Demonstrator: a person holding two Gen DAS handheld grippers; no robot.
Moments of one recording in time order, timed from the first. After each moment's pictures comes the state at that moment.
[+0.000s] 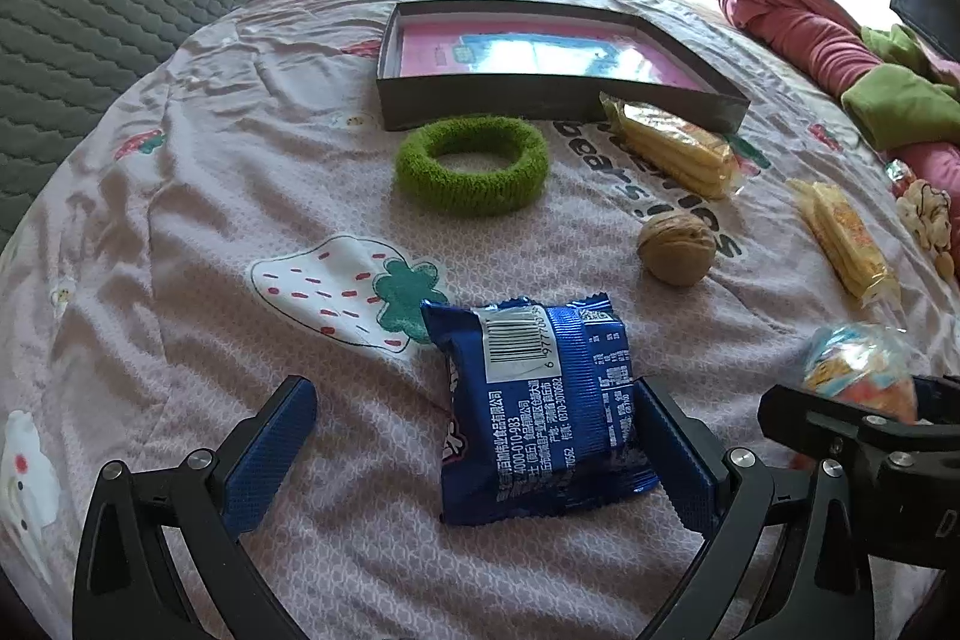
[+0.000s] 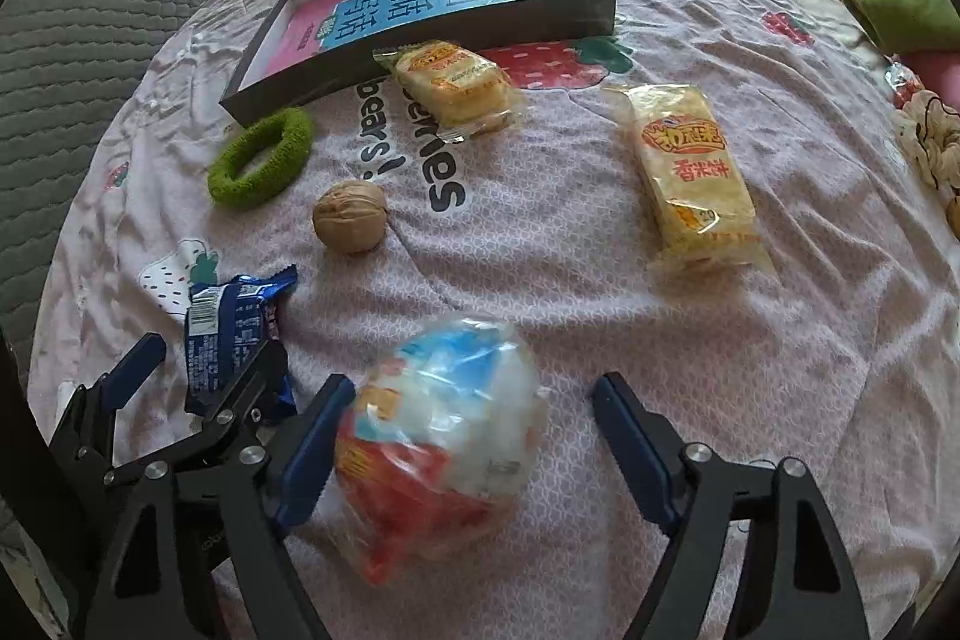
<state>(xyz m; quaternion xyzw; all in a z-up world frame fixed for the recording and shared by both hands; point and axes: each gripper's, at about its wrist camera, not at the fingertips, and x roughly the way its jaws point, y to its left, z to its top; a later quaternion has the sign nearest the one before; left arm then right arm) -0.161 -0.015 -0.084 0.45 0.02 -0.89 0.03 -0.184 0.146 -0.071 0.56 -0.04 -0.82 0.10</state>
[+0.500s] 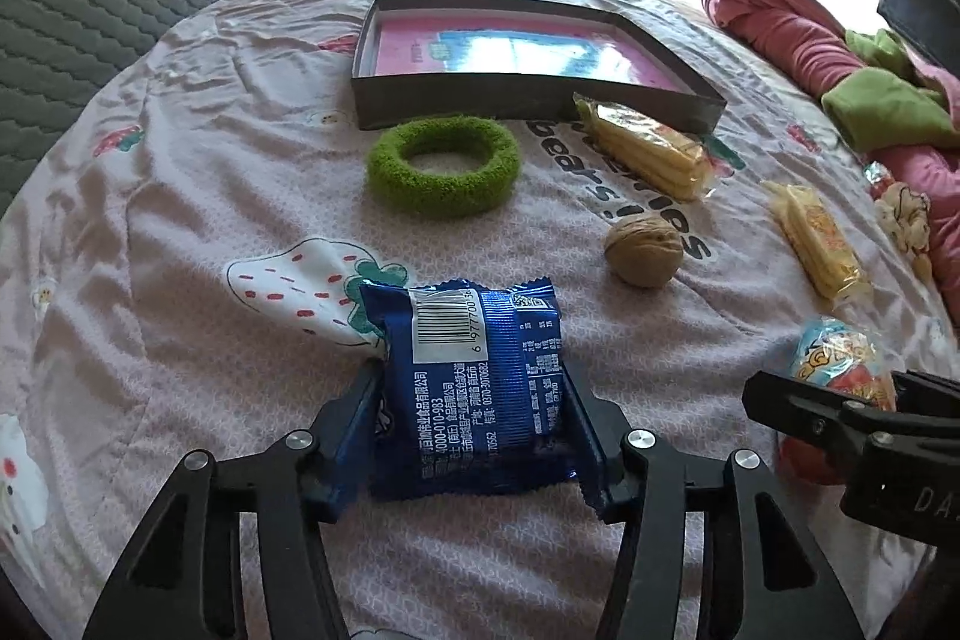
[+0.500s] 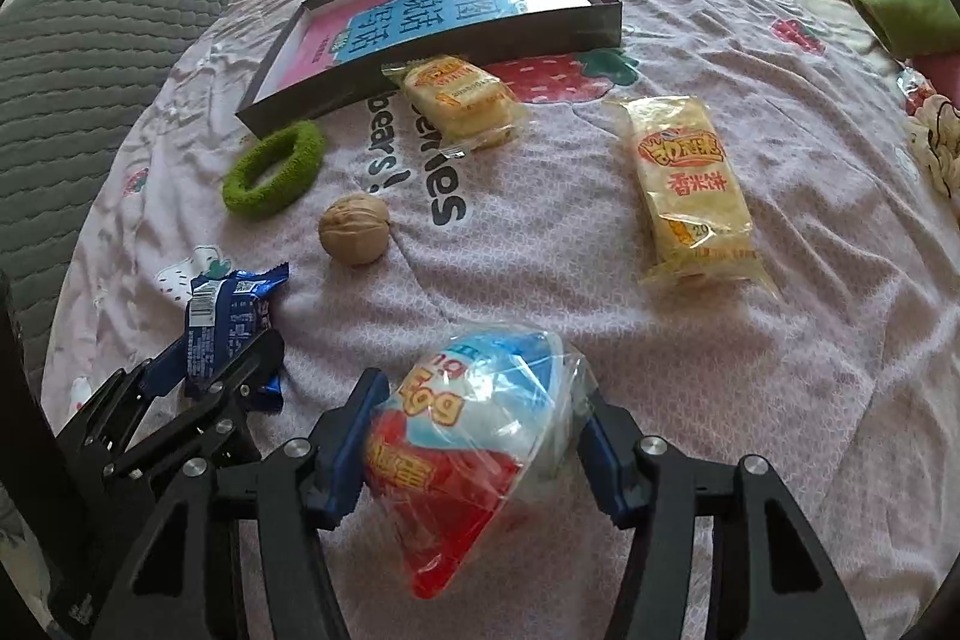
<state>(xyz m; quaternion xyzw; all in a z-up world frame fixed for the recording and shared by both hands) -0.161 -0.014 -0.077 0.46 0.04 -0.89 0.00 -0.184 0.157 -0.068 0.55 -0.05 -0.82 0.13</state>
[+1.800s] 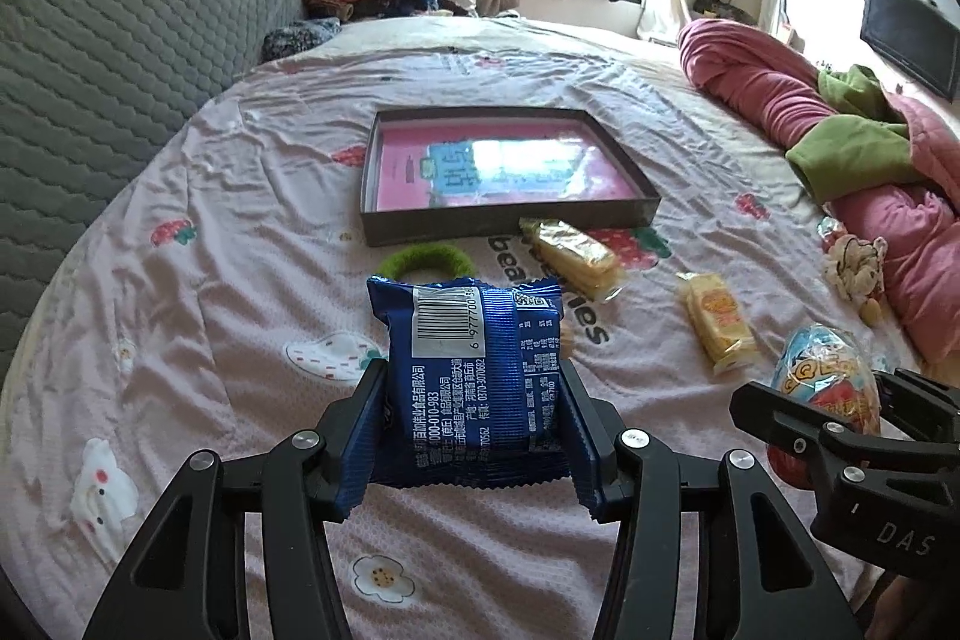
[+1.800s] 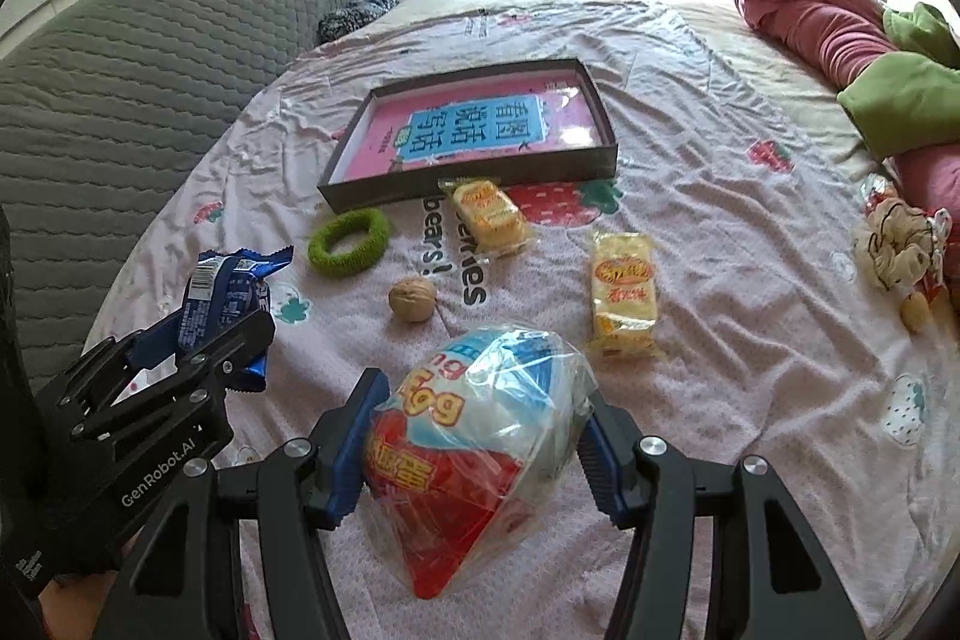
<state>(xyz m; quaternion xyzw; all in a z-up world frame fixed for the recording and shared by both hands) -0.116 0.015 0.022 0.39 0.02 -0.92 0.01 -0.145 0.184 0.017 0.46 -0.03 -0.87 0.17</state>
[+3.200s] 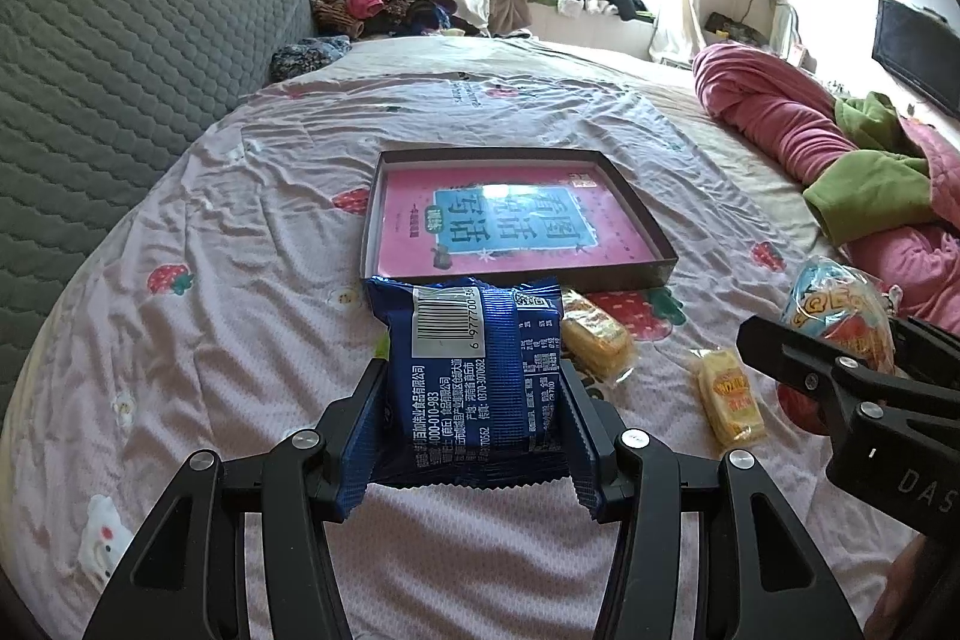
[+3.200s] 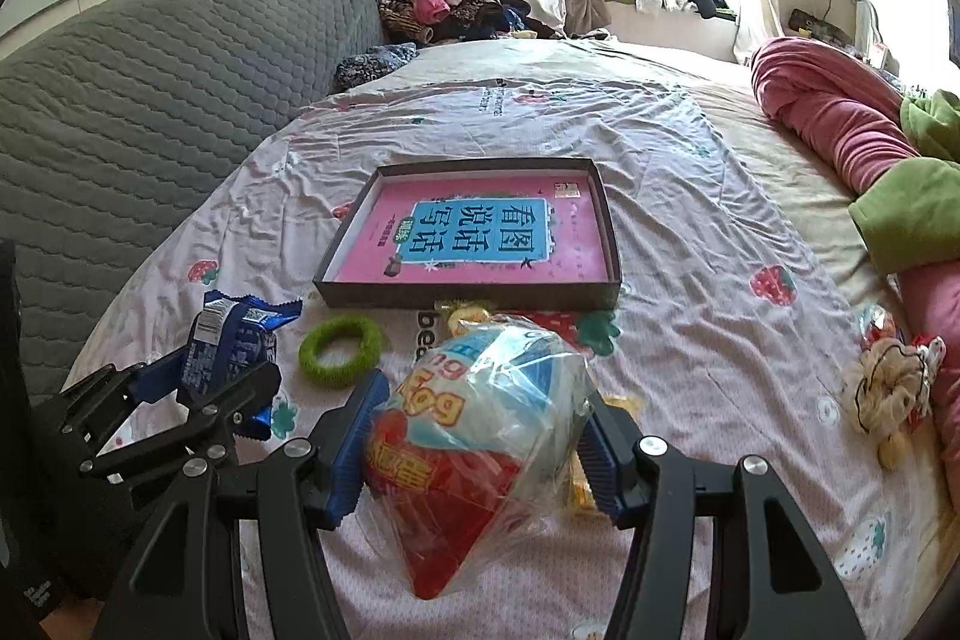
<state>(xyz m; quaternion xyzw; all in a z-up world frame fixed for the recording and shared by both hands) -0.167 0.015 0.041 0.37 0.03 -0.93 0.03 -0.201 0.172 0.056 0.39 0.01 -0.90 0.19</state>
